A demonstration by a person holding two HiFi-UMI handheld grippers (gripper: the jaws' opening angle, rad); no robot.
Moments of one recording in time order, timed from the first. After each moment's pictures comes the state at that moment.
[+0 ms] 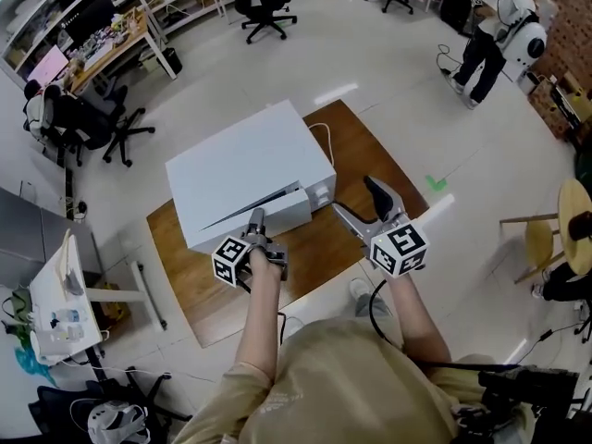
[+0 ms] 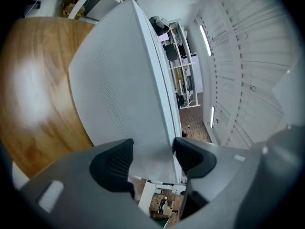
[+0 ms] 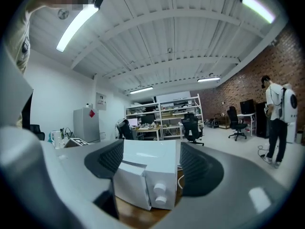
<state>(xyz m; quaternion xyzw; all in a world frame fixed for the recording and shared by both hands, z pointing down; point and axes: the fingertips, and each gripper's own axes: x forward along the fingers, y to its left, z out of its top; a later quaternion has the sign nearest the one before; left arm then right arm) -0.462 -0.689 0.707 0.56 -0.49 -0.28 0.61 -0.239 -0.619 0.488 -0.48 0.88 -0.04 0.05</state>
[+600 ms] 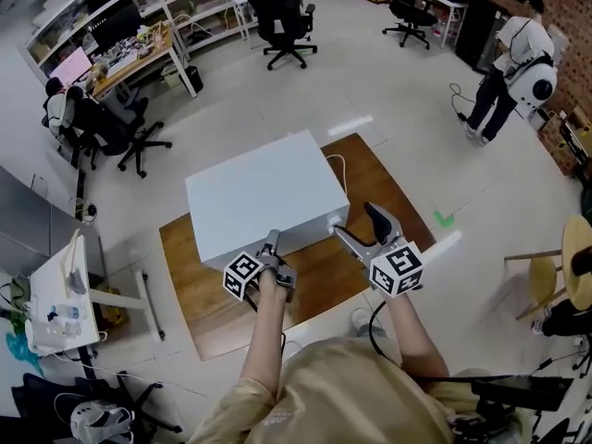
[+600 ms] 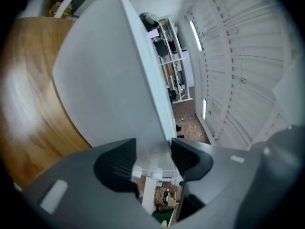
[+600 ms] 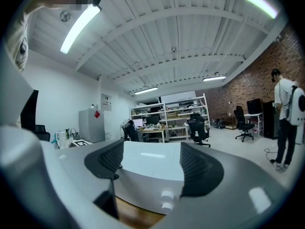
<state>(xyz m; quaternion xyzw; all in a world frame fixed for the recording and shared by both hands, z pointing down) -0.450 -0.661 0.706 0.63 -0.45 -0.27 0.57 -0.257 -0.593 0.498 -0.45 0.89 -0.03 0.05</state>
